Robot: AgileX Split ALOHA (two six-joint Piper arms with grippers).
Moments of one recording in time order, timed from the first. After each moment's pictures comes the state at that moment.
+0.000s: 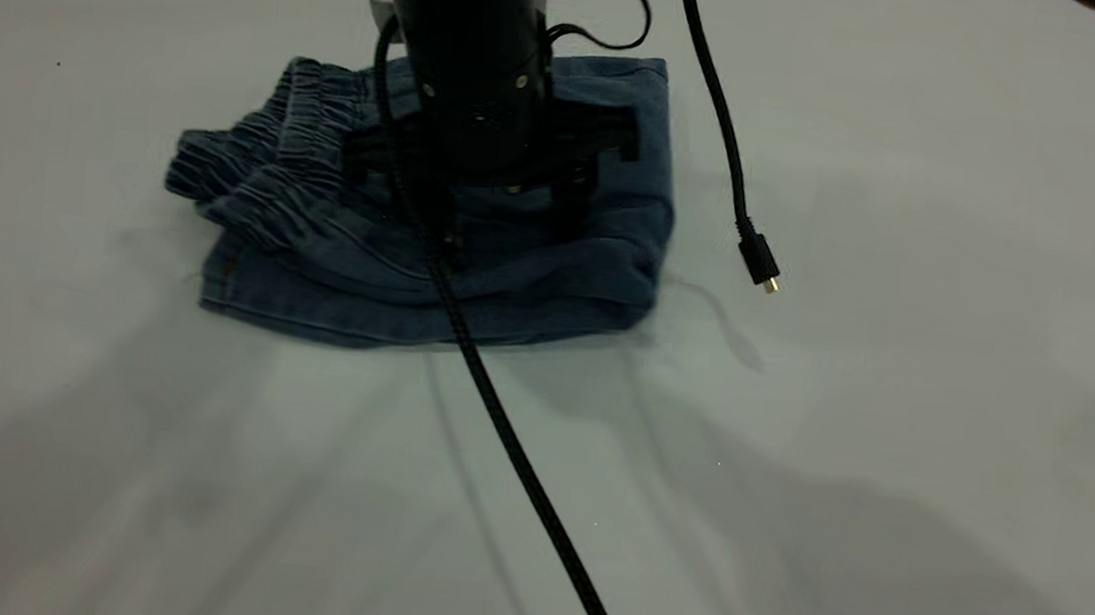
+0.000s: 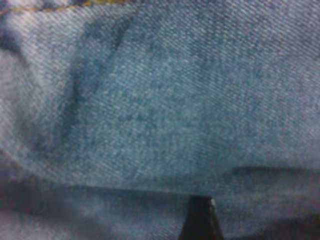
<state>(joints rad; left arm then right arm) -0.40 1.34 -1.26 -0.16 0.34 0.28 0.76 2.63 -2.18 -0.12 1.15 0.77</state>
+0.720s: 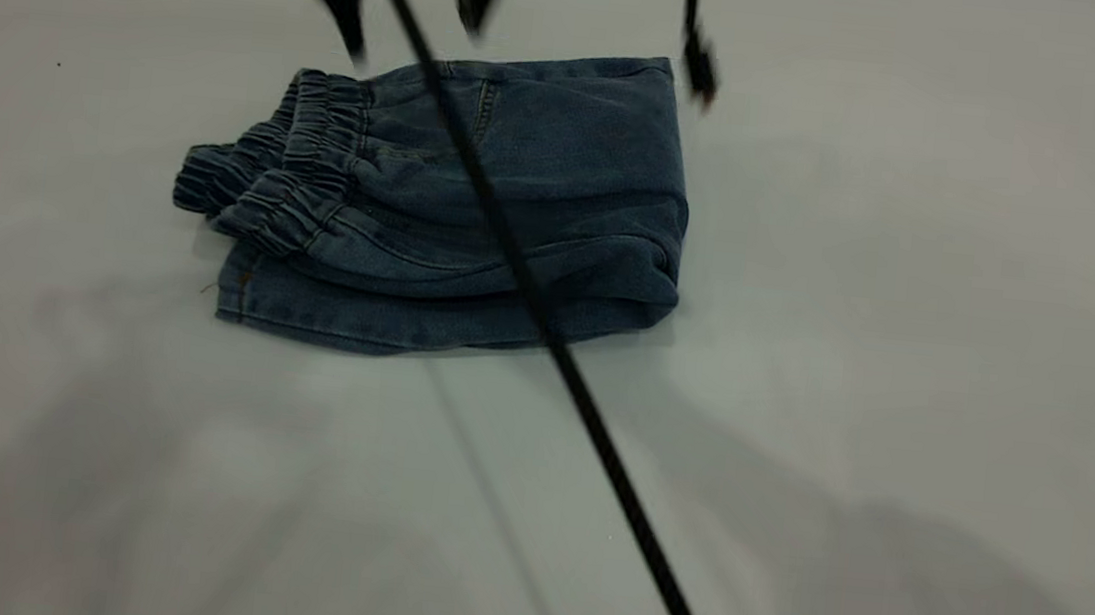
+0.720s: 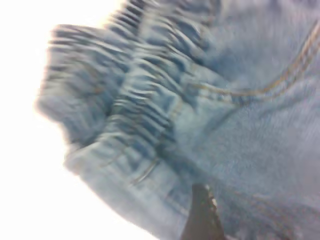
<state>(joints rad) -0.40 1.13 -1.26 -0.16 0.52 0.28 0.76 2.47 -2.41 -0.01 1.24 0.29</state>
